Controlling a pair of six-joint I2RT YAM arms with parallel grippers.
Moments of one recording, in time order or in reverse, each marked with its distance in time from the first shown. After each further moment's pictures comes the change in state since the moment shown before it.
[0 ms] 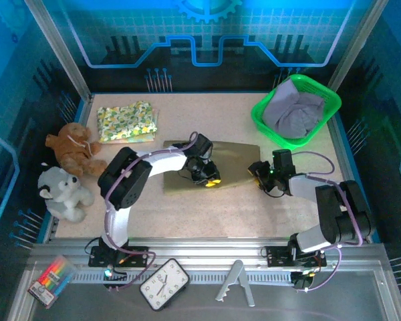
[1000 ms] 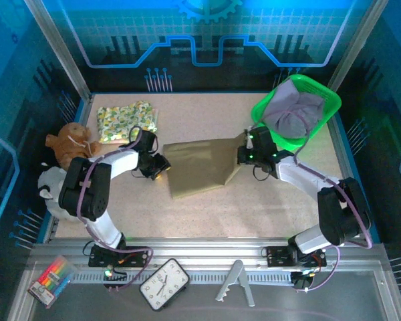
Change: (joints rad) left arm 0.446 -0.303 -0.330 0.006 -0.251 0.099; right arm 0.267 0.016 0.394 -0.282 0.324 -0.801
